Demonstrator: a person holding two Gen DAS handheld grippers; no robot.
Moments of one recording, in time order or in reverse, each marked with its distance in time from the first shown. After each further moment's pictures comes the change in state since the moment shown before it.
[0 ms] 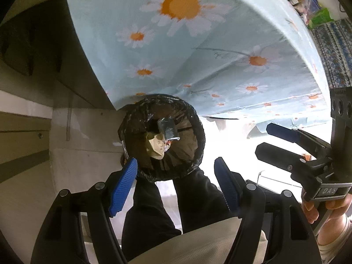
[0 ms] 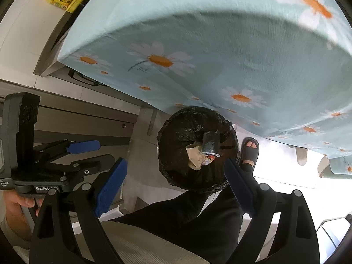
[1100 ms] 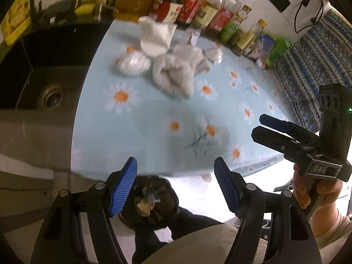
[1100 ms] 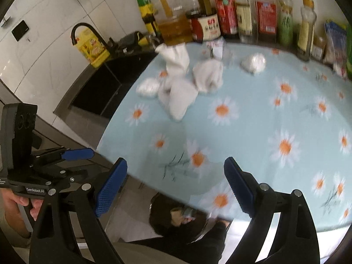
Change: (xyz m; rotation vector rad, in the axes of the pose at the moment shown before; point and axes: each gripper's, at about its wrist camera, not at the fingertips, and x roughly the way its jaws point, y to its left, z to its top) left arm -0.151 -0.085 0.085 0.147 -0.342 -0.051; right arm -0.173 0.007 0.100 -0.158 -0.382 -0.047
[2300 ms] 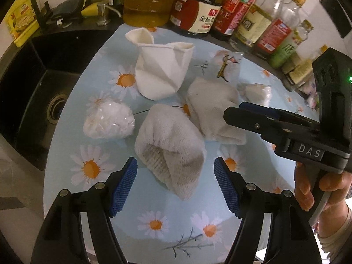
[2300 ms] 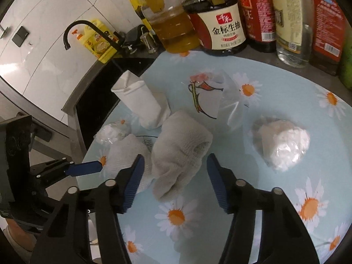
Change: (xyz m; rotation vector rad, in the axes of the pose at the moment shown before) left arm 0.112 -0.024 0.120 -0.205 0.009 0.260; right arm 0.134 -0.098 0.143 -0.141 0.177 0.259
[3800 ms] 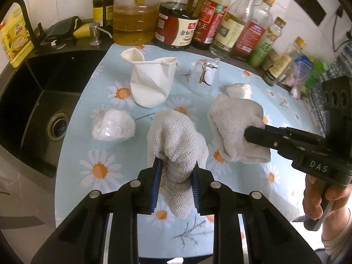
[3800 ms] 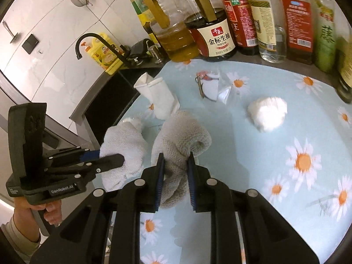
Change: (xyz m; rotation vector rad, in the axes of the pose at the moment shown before) left arm -0.040 0.001 -0.021 0.132 -0.092 -0.059; right arm -0.059 0.035 -0.059 0.052 -0.128 -0.038
